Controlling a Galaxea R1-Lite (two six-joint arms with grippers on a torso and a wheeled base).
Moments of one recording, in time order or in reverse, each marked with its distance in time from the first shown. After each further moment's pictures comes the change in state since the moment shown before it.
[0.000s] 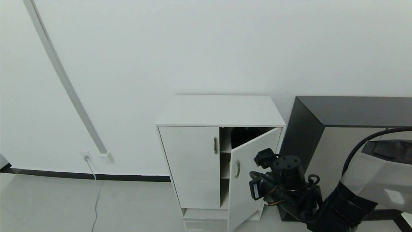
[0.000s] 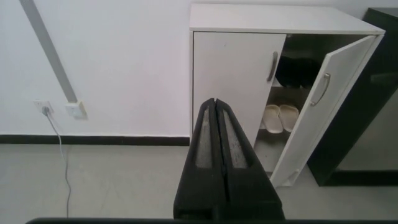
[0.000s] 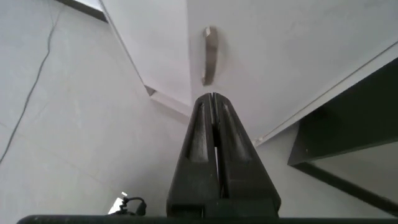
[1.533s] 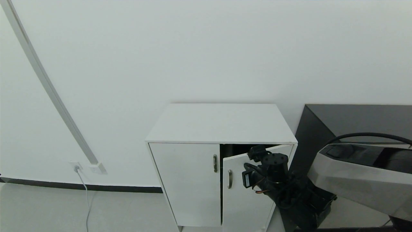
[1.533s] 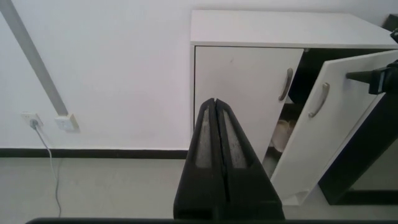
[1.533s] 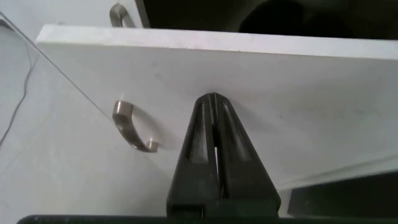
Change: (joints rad) left arm 0.000 0.000 0.000 0.000 0.001 -0.001; right arm -0.058 0.215 -0.213 -0.096 0.002 -0.012
